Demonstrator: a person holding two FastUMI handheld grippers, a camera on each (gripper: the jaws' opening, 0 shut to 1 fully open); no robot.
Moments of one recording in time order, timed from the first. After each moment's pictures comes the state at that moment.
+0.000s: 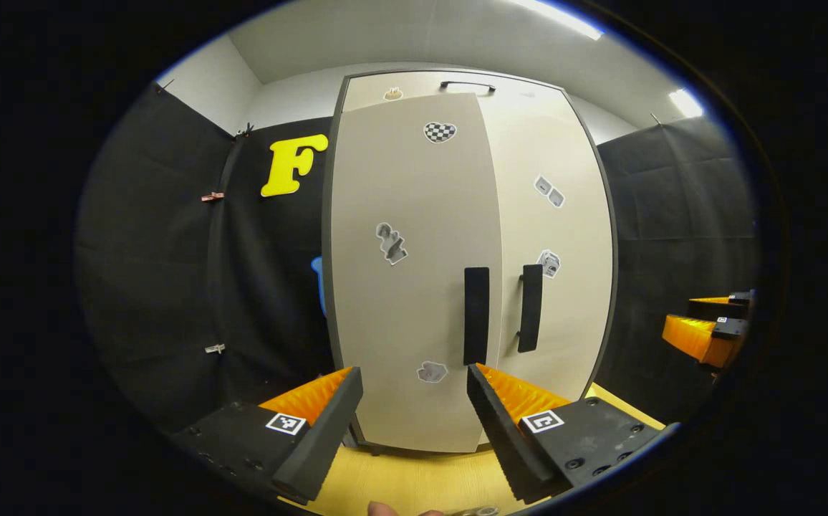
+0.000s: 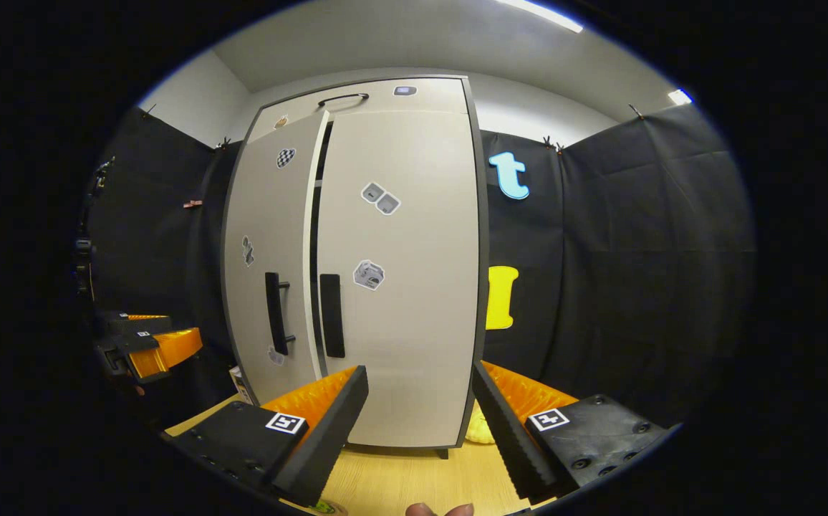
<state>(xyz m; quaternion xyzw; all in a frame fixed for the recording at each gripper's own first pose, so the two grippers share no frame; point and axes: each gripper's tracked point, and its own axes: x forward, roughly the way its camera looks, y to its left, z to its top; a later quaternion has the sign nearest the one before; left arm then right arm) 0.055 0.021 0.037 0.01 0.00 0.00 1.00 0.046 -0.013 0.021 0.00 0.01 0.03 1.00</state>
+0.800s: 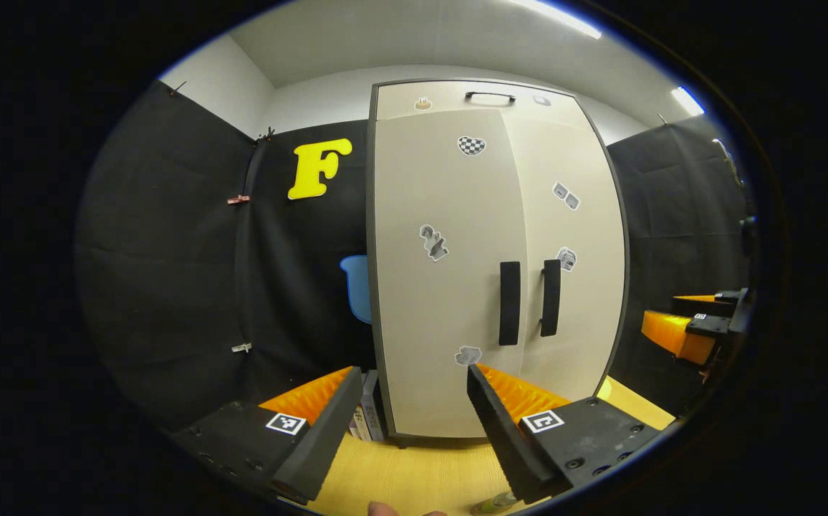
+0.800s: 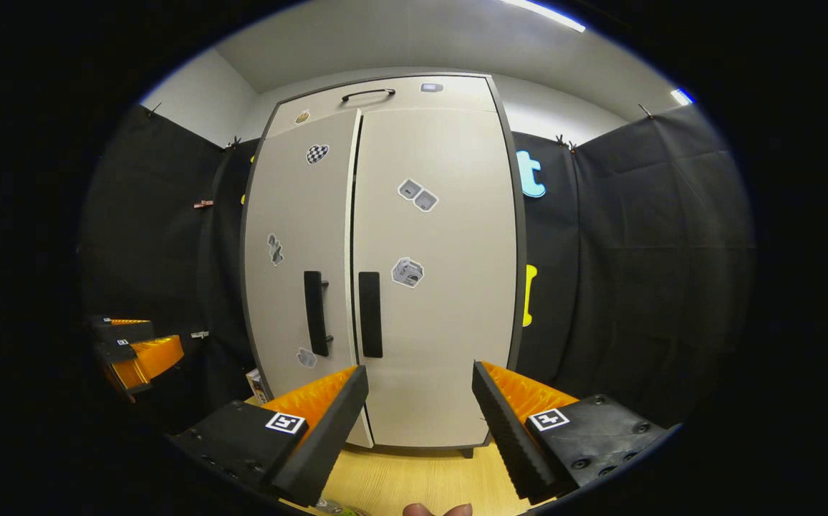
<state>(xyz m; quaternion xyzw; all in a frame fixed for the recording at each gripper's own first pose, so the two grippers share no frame) 0.021 0.060 0.034 0.01 0.00 0.03 1.00 0.049 0.035 0.015 0.01 0.01 0.05 1.00</state>
